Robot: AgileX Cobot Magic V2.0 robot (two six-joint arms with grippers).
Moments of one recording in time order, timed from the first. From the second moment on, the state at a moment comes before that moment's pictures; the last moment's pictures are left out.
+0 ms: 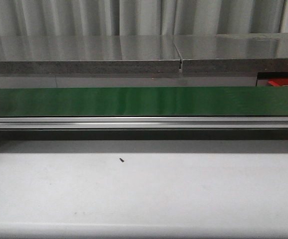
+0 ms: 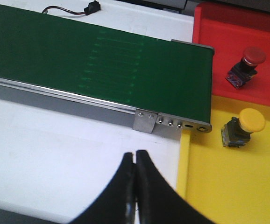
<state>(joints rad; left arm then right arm) 0.16 1.86 -1.44 -0.46 0.74 0.32 -0.13 0.71 -0.73 0.24 0.73 -0.36</state>
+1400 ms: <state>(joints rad) 0.54 1.92 -1.44 -0.34 0.63 0.32 -0.13 0.71 -0.73 0.24 0.73 -0.36</state>
